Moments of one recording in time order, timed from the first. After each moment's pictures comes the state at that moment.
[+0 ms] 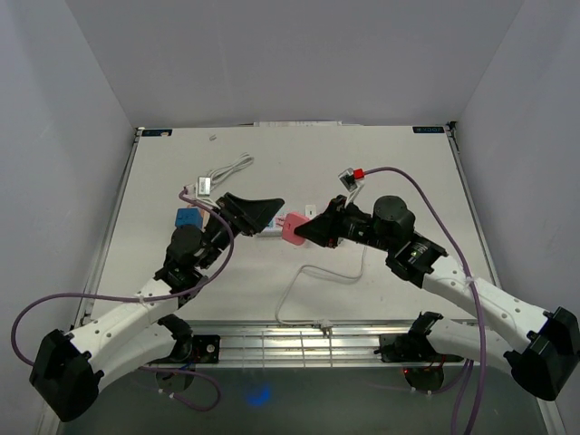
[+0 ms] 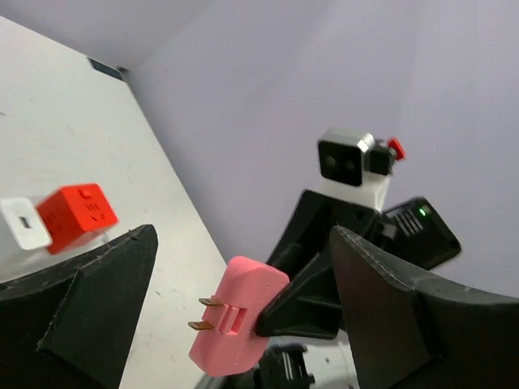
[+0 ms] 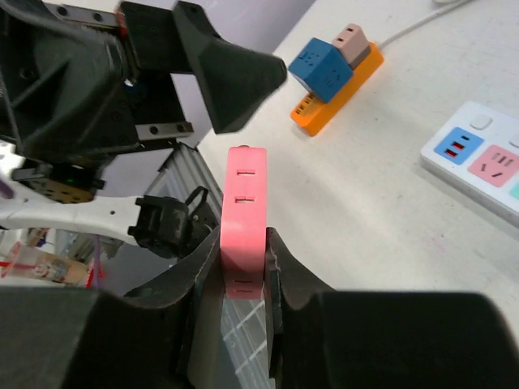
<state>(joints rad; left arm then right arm) -0.68 0.88 0.47 0.67 0.09 -1.02 0.79 0.98 0.73 0.17 -0.40 0.67</state>
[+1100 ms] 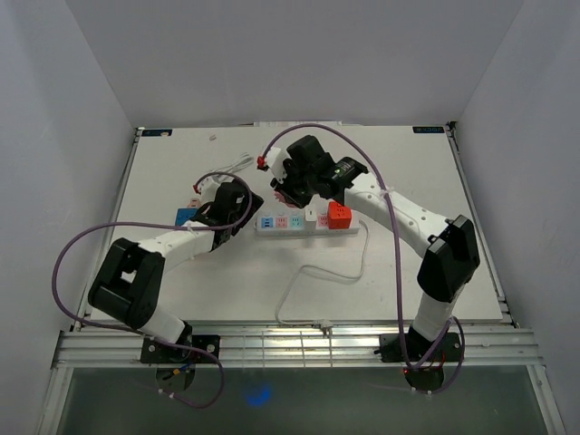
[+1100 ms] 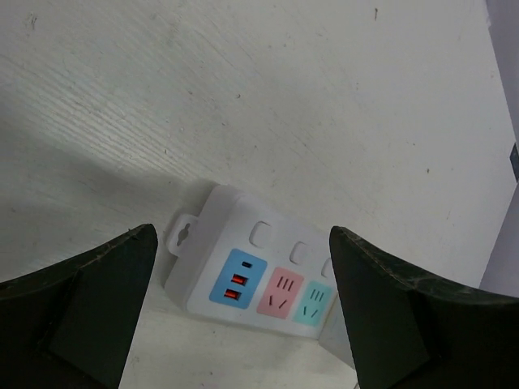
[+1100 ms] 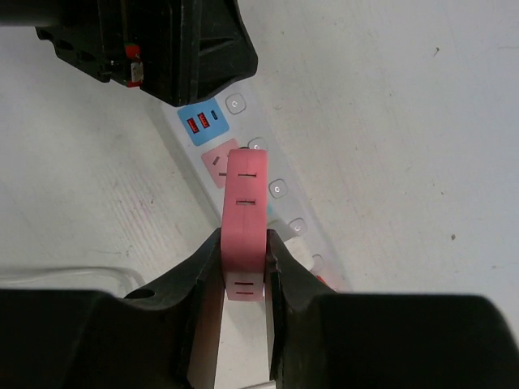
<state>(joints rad) -0.46 1.49 0.78 0.06 -0.29 -1.12 0.81 1.75 1.63 -0.66 -0.12 -0.36</state>
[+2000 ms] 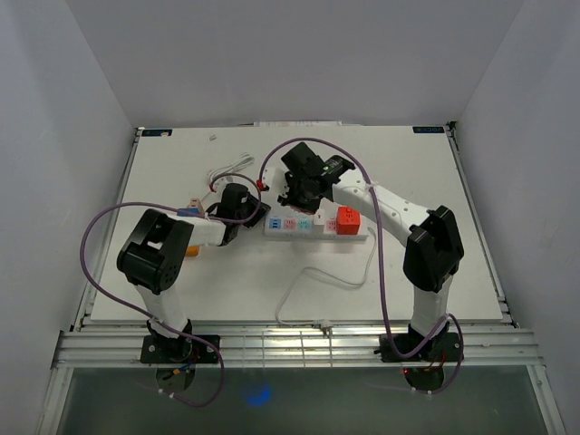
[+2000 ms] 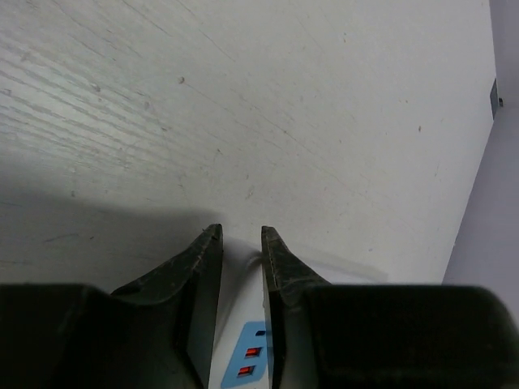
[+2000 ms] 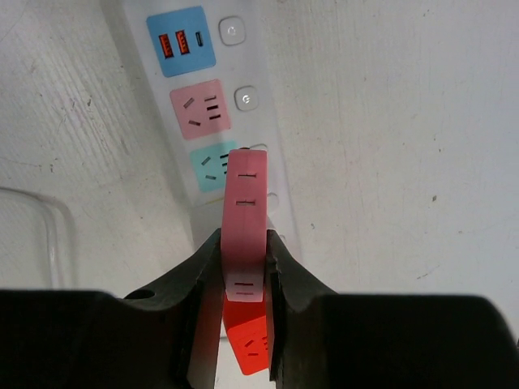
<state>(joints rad) -0.43 1.79 0.82 0.36 -0.06 -1.10 0.79 1.89 1.71 -0.87 -0.02 -0.63</state>
